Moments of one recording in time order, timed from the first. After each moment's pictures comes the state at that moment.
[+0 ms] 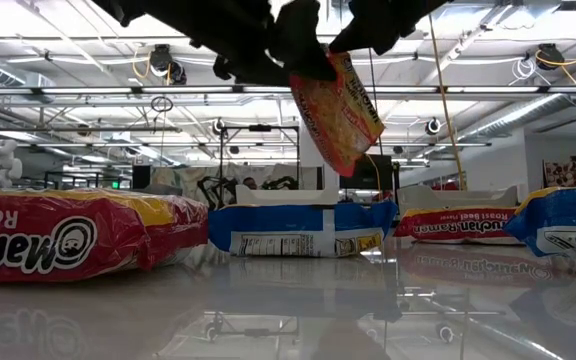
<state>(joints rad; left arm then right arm) -0.23 1.73 1.00 0.43 -0.81 0.00 0.32 1.46 0.93 0.10 1.04 -0.28</state>
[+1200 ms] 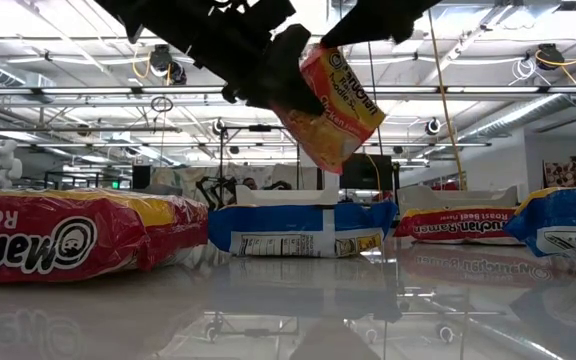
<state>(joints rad) -0.17 1.71 1.00 0.26 -0.59 -0.05 0.33 1.42 0.93 0.04 0.86 -0.32</state>
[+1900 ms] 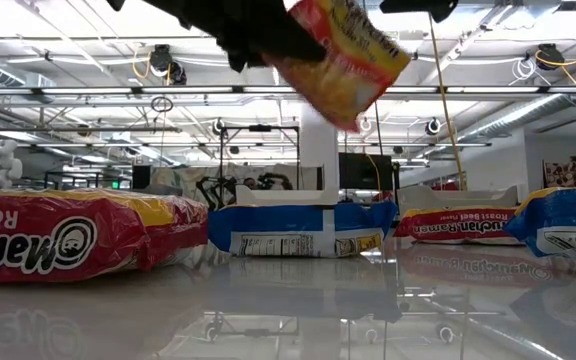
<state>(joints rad) -0.21 1.60 1.00 0.22 -0.34 -0.01 0.33 1.11 0.92 -0.32 0.41 0.17</state>
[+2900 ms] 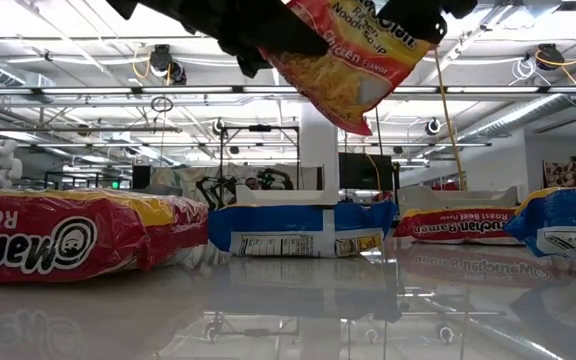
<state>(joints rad) -0.19 1.60 1.00 0.19 -0.13 0.02 0.27 1.16 0.89 -0.31 0.36 0.22</state>
